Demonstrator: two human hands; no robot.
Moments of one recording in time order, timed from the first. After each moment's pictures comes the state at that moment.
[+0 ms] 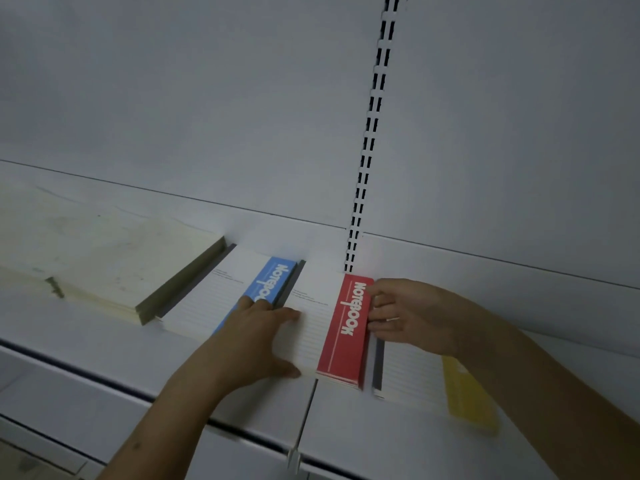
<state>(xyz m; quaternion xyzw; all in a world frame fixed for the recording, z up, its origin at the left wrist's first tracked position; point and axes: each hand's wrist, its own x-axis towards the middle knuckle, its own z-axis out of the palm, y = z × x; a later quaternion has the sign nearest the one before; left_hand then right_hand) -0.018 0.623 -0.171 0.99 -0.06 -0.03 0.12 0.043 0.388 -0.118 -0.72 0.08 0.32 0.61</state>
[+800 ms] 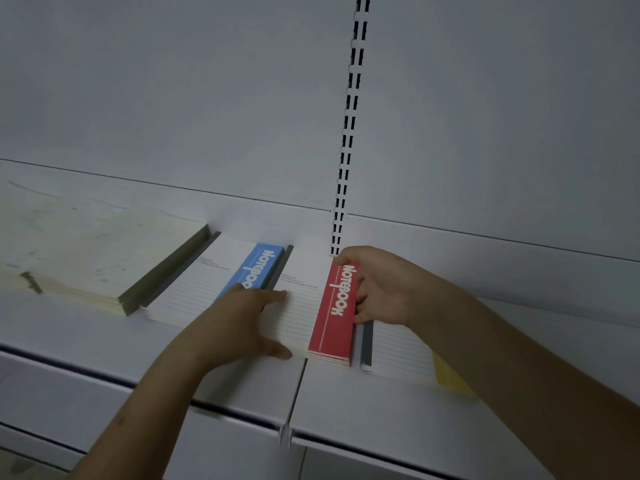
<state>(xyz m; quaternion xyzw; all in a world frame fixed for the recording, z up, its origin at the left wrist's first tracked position) -0.017 0.625 -0.169 0.98 -0.05 -0.04 0.18 0.033 0.418 -0.108 -0.67 0.11 0.31 0.66</state>
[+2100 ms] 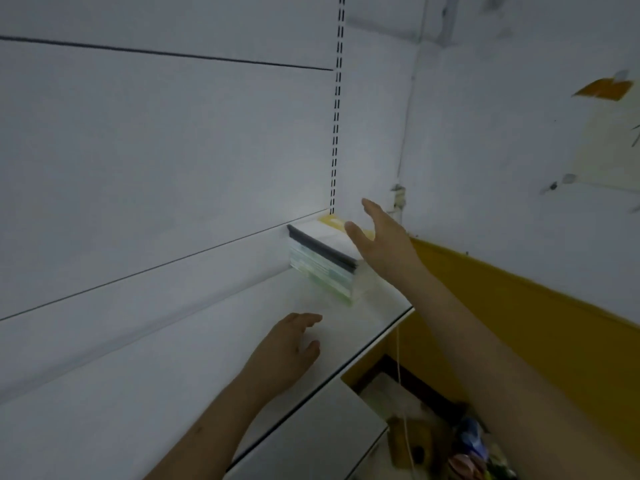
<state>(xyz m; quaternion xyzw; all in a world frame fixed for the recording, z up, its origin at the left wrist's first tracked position) -0.084 0.010 -0.199 0.78 -0.52 -0.10 0.33 -0.181 -0.181 -0.084 -0.87 0.26 -0.33 0.25</state>
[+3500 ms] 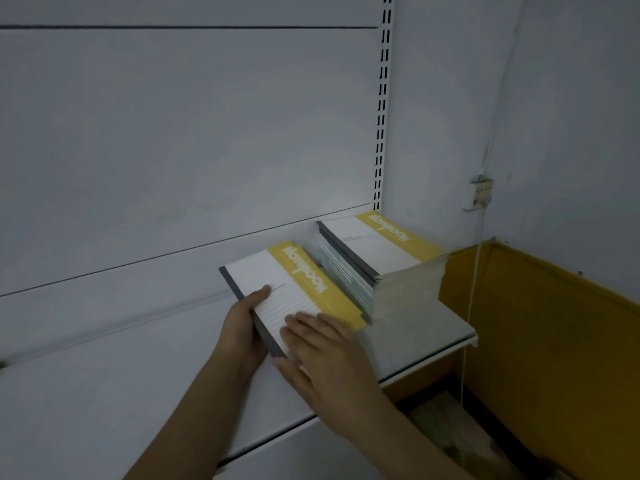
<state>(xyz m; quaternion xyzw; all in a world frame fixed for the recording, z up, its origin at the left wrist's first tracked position) -0.059 -0.034 -0.176 0.48 -0.01 -0.30 0.83 -0.171 -0.133 -0.213 -0.93 -0.06 -0.35 0.12</state>
